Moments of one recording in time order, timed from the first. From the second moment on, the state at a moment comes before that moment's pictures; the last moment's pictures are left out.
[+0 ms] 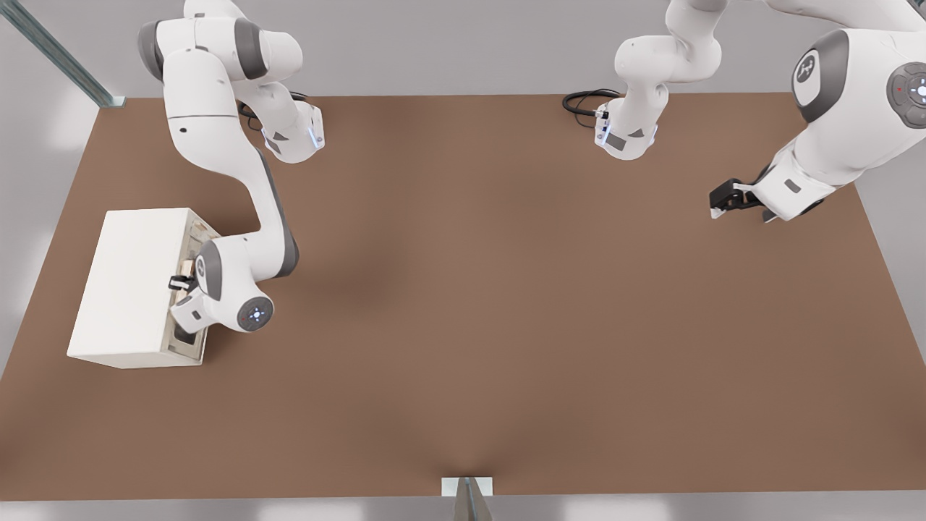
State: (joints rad) arm 0.34 0.50 -0.23 -1.73 -0.68 1.53 0.43
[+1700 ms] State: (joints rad) arm 0.25 0.21 -0.18 -1.36 0.07 1.45 0.24
